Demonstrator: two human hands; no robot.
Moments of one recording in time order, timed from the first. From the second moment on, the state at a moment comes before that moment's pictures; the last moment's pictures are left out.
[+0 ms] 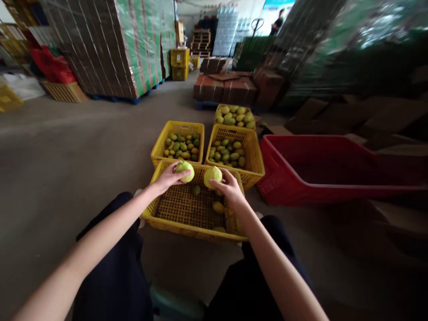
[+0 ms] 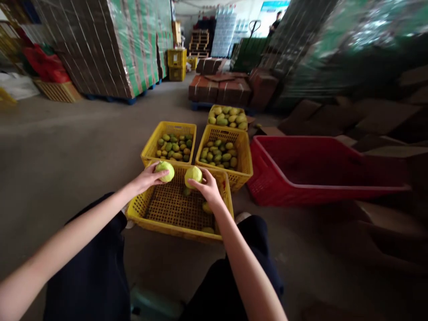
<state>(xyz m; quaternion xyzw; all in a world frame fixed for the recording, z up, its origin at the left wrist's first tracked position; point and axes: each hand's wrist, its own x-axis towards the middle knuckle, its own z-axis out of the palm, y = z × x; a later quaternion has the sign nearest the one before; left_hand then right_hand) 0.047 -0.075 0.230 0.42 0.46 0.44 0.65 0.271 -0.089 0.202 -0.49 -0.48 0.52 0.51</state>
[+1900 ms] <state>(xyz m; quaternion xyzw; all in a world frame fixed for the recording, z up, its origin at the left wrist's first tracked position) 0.044 -0.121 0.221 0.58 0.47 0.44 0.51 0.226 -0.138 0.202 -0.46 -0.46 0.53 0.54</state>
